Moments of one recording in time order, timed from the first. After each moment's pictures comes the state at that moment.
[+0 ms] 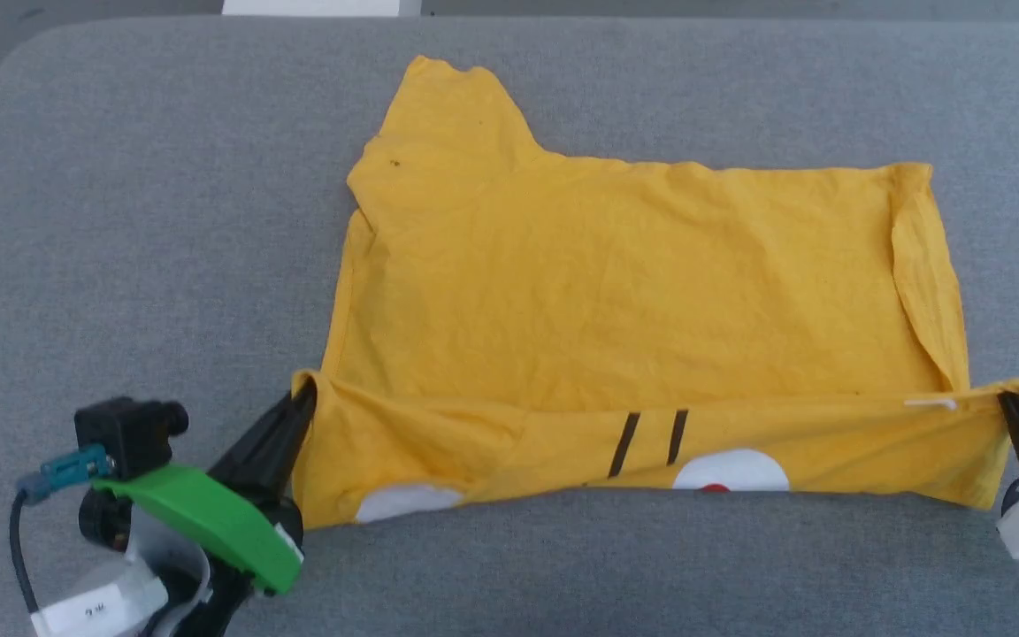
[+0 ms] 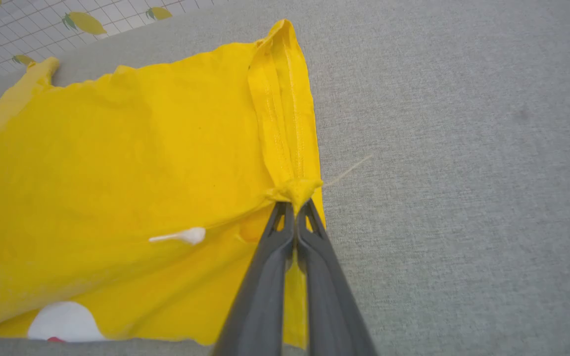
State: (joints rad) left arm -0.14 0.64 -0.52 -0.17 -1.00 0.06 -0.06; right arm -0.02 -0.22 -0.28 -0.04 0.44 0.13 0.40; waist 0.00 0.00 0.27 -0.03
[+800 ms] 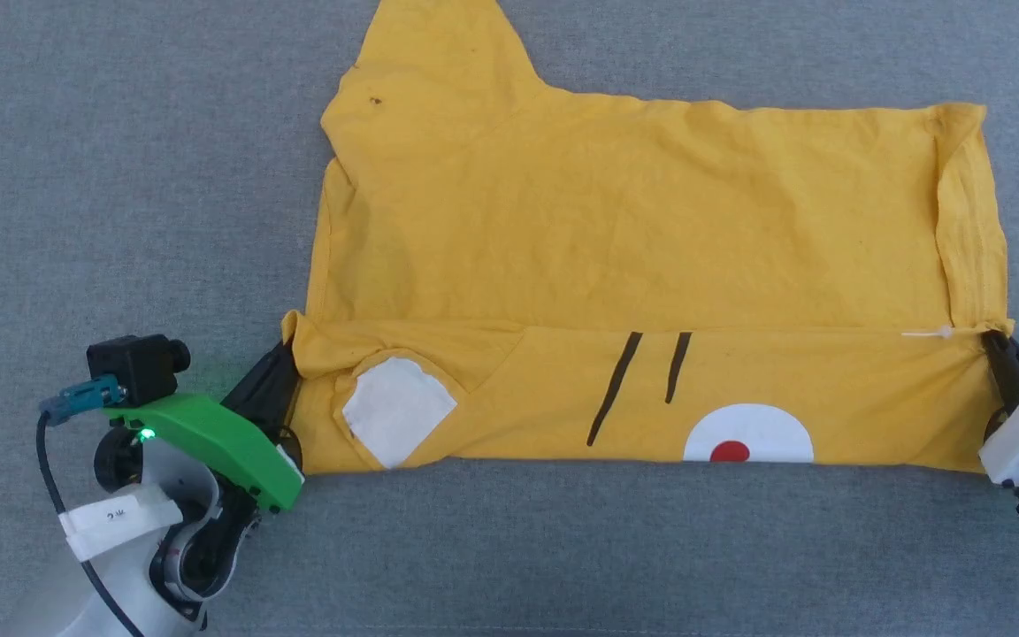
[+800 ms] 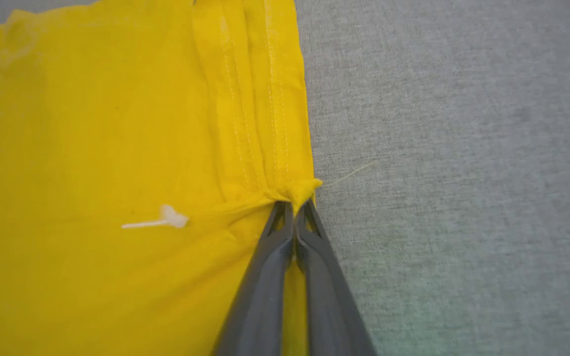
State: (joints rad) left arm -0.34 0.52 -0.52 0.19 -1.02 -0.03 -0.07; right arm -0.24 -0.27 -0.22 0.24 0.41 0.13 0.33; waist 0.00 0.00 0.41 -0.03
